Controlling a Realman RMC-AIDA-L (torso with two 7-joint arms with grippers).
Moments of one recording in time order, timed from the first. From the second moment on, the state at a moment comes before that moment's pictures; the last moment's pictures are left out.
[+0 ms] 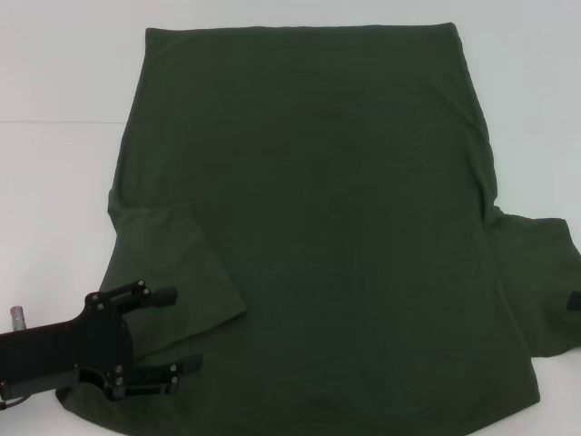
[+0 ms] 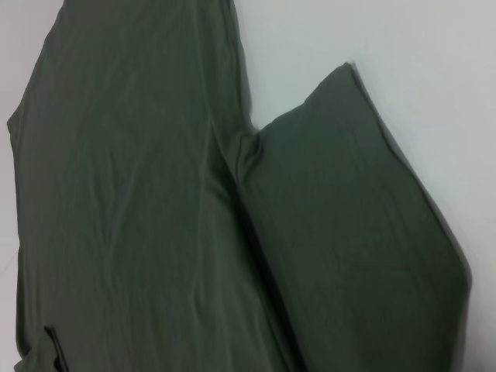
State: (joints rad) left arm -0.37 -2.16 0.41 0.79 2.20 1.75 -0.99; right arm 0.44 1.95 -0.35 -0.67 -2.43 -1.48 2.55
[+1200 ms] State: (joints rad) left arm -0.38 -2.16 0.41 0.80 2.19 1.76 -0.99; right arm 0.47 1.97 -0.36 -0.67 -2.42 -1.44 2.52
